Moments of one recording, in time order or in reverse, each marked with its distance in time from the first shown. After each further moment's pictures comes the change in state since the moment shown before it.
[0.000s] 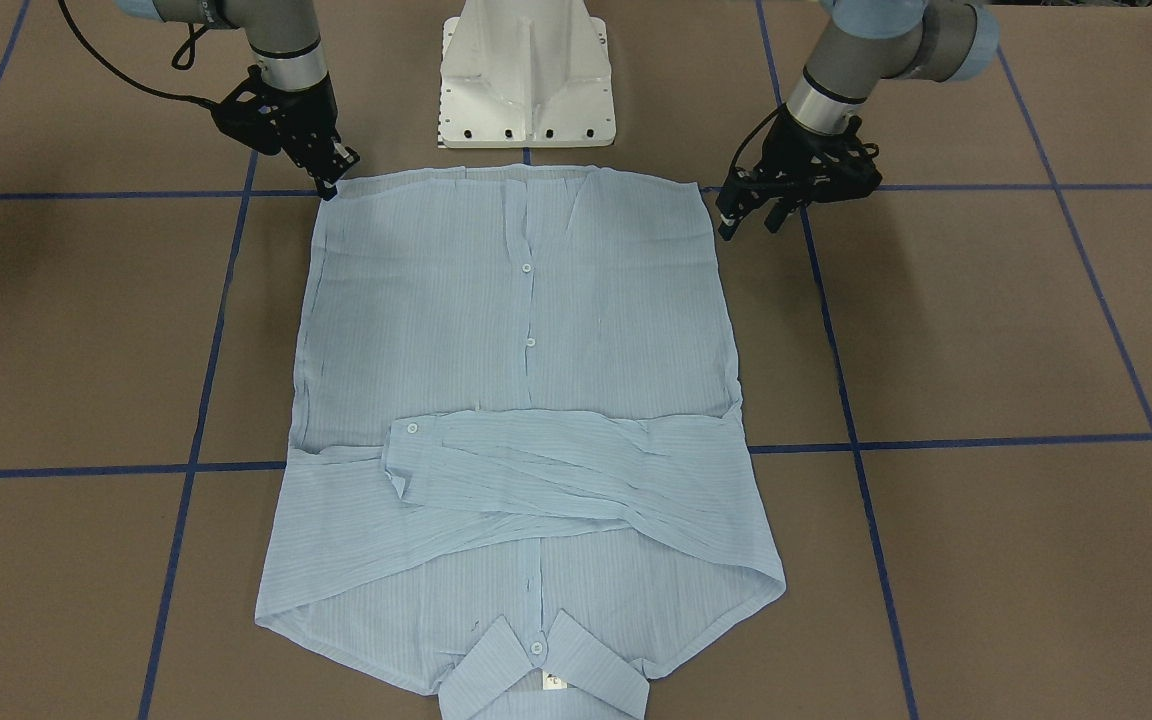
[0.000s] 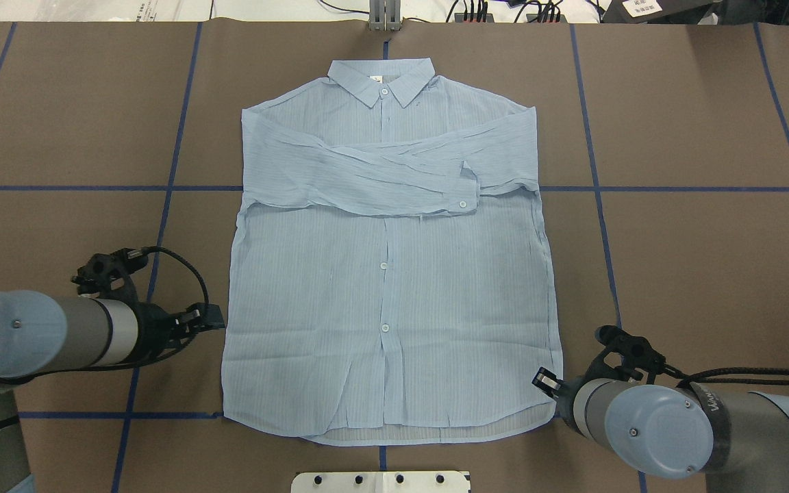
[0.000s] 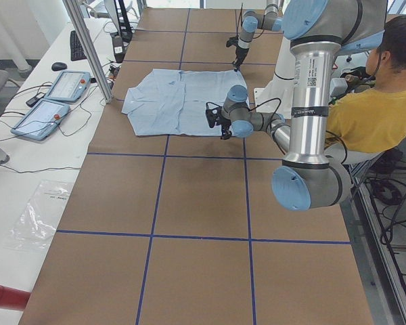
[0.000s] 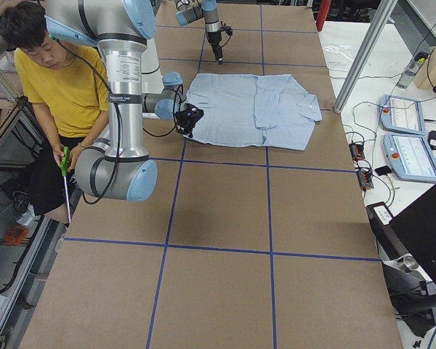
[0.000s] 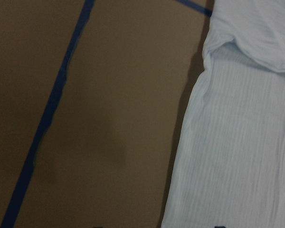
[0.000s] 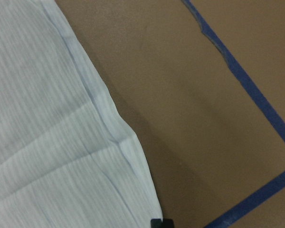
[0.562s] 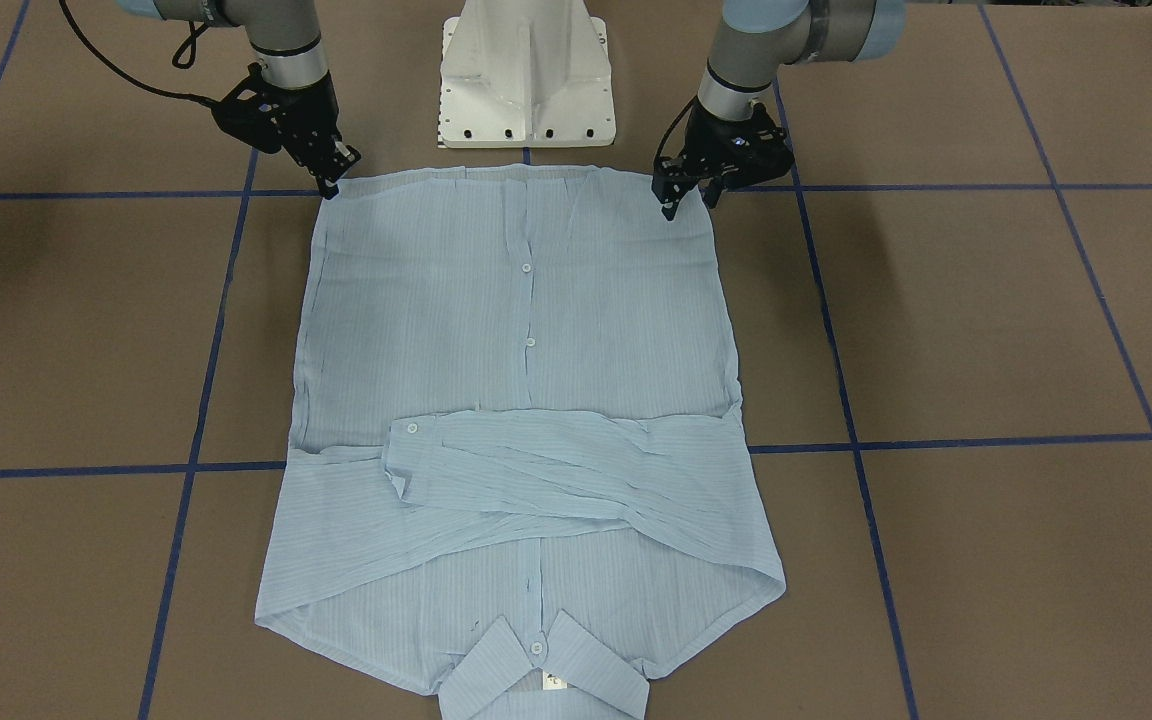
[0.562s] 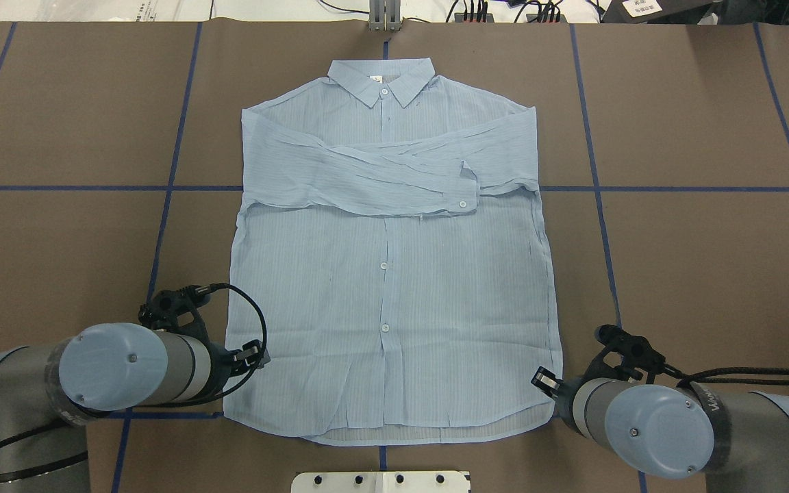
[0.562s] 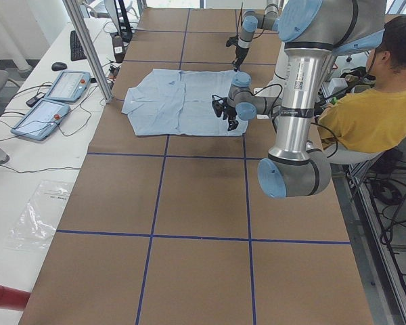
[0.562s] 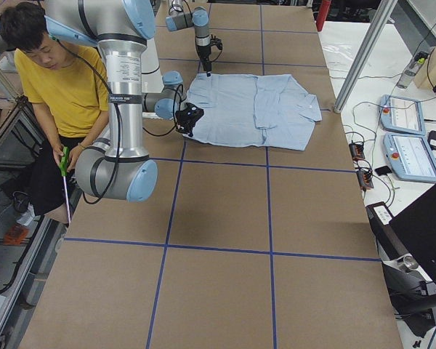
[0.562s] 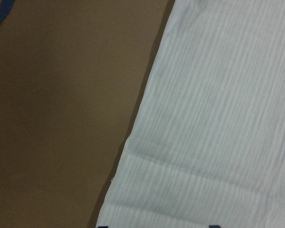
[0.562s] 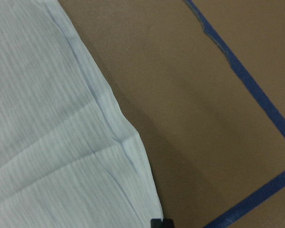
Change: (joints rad) left arm 0.123 -0.129 0.000 0.255 0.016 -0.094; right arm 0.001 0.002 0.003 -0.001 -0.001 0.002
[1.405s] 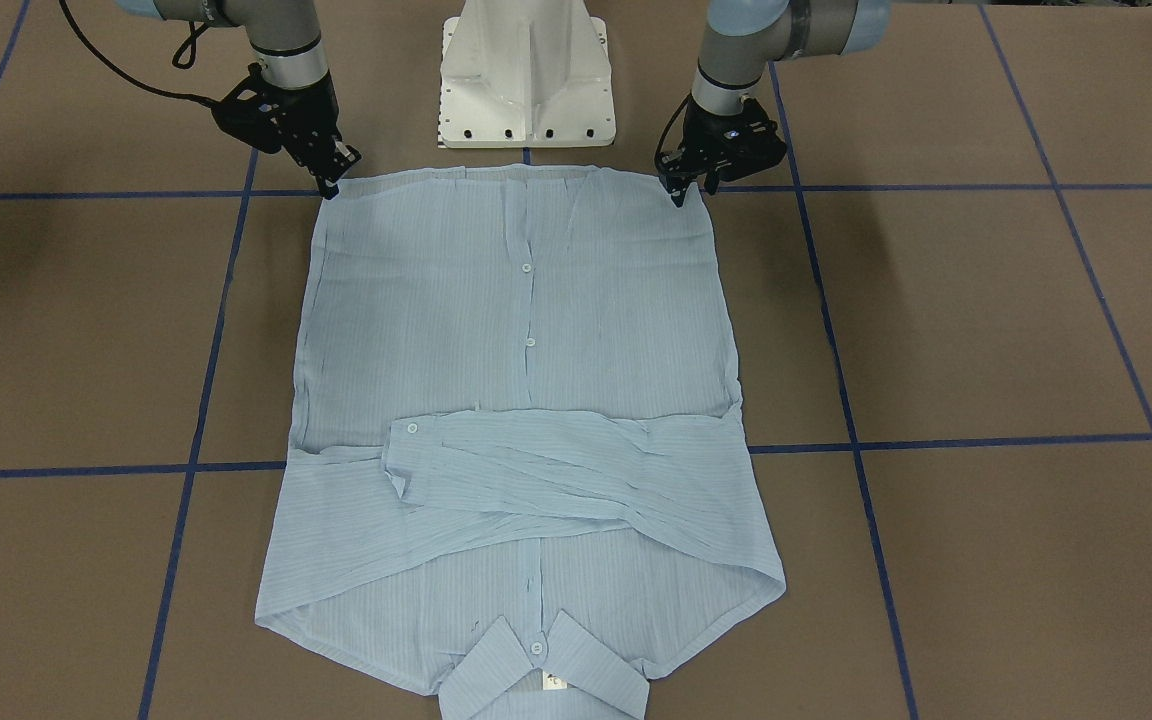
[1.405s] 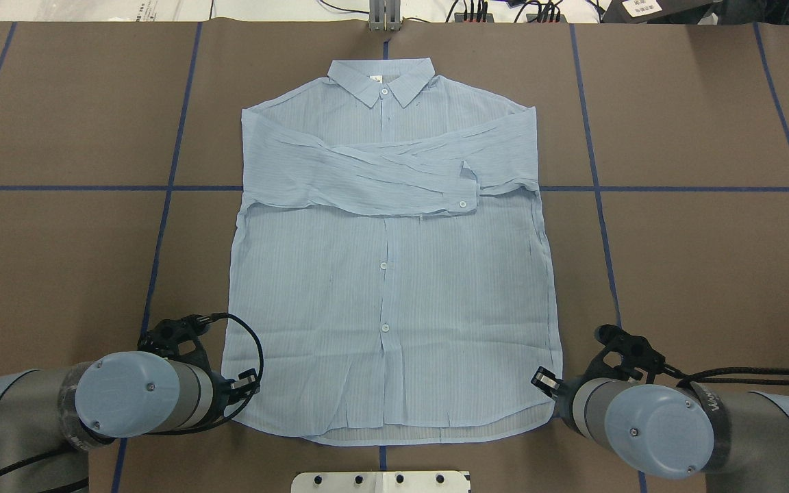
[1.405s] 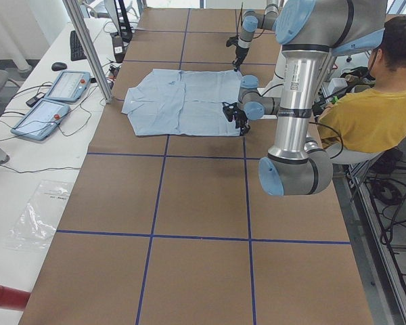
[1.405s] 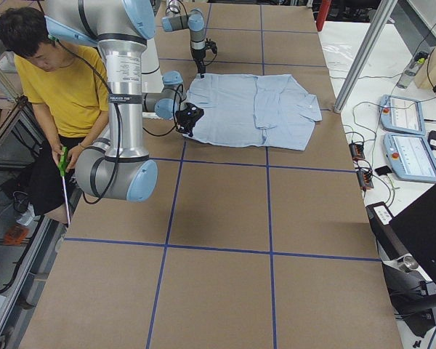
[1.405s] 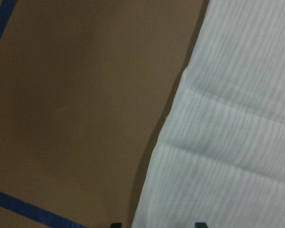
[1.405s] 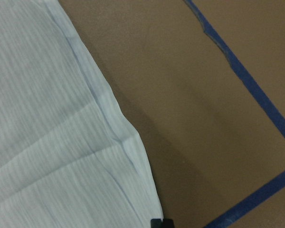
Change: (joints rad) left arm 0.040 0.011 0.000 0.054 0.000 -0.025; right arm 0.000 0.000 0.000 0.000 0.000 0.000
